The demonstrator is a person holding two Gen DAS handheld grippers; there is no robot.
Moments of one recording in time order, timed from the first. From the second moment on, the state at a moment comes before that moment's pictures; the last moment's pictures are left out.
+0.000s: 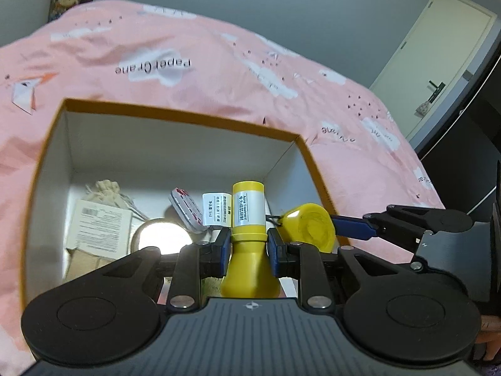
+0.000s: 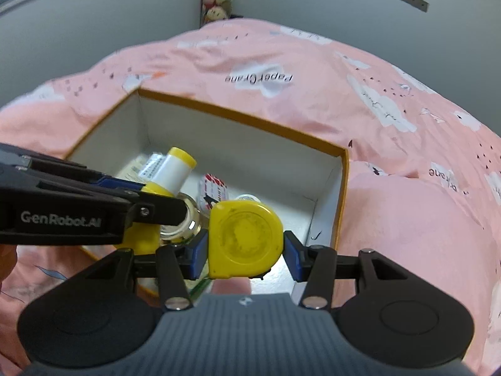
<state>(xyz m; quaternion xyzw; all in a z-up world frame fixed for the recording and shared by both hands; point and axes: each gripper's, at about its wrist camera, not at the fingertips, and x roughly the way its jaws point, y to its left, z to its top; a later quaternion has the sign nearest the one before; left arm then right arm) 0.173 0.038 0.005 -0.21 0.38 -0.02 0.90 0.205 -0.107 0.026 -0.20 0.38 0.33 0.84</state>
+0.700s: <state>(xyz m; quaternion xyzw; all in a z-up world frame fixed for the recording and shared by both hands) 0.239 0.041 -0.042 -0.23 0.45 -0.01 0.86 0.263 -0.065 -0.035 -0.34 0.41 0.32 0.78</state>
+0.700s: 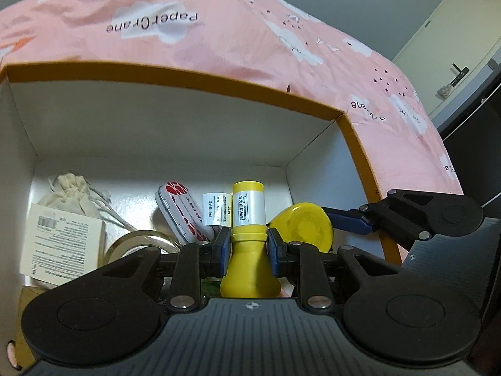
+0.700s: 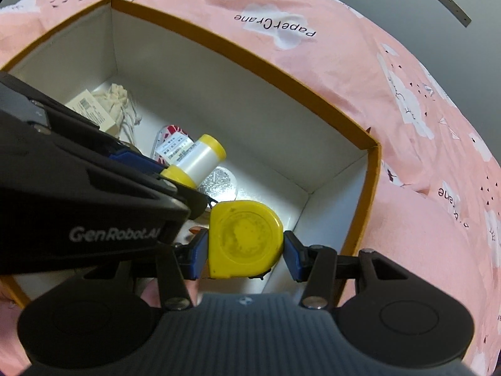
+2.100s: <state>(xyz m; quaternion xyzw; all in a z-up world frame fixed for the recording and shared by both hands) 0.216 0.036 -0.001 -0.18 0.38 0.03 0.91 0.224 -0.073 -0.007 -0.36 0.34 0.33 0.80</state>
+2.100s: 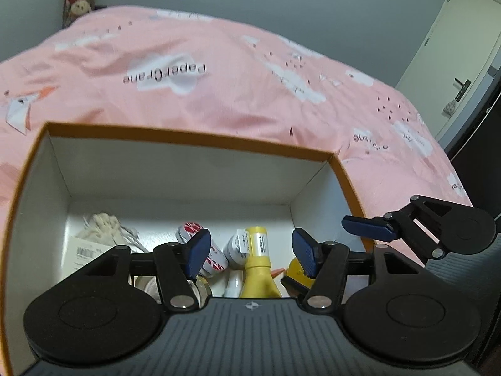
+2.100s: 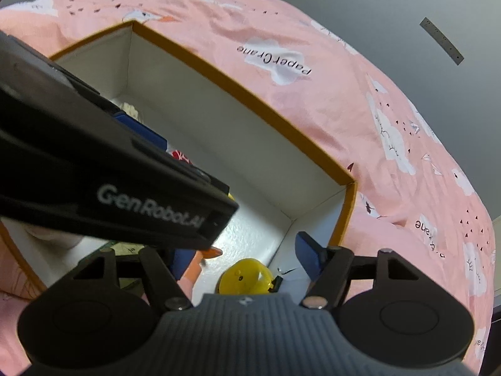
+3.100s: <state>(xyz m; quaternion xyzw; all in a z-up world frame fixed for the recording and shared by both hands) 0.077 0.030 0.052 -0.11 0.26 0.05 0.96 0.122 -0.135 0.067 -0.11 0.31 0.31 0.89</state>
